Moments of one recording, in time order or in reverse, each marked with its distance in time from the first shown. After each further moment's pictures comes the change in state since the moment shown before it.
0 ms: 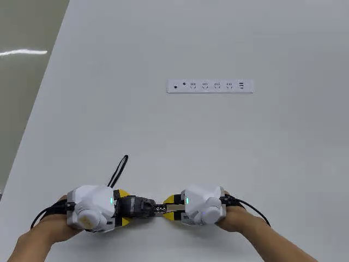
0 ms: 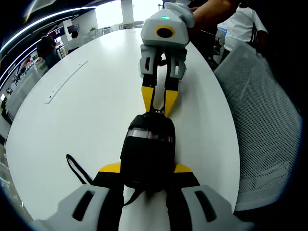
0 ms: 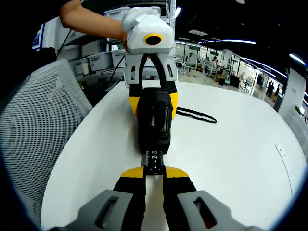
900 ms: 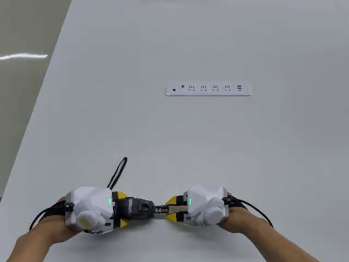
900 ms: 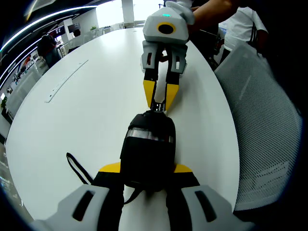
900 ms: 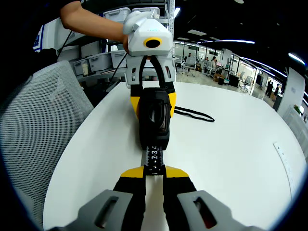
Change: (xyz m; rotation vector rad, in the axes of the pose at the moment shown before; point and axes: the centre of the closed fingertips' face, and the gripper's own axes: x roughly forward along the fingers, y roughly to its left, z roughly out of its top) left arm -0.001 0.000 -0.002 -0.006 0.006 0.001; right arm -0.010 0.000 -0.002 0.006 -0.001 -0.005
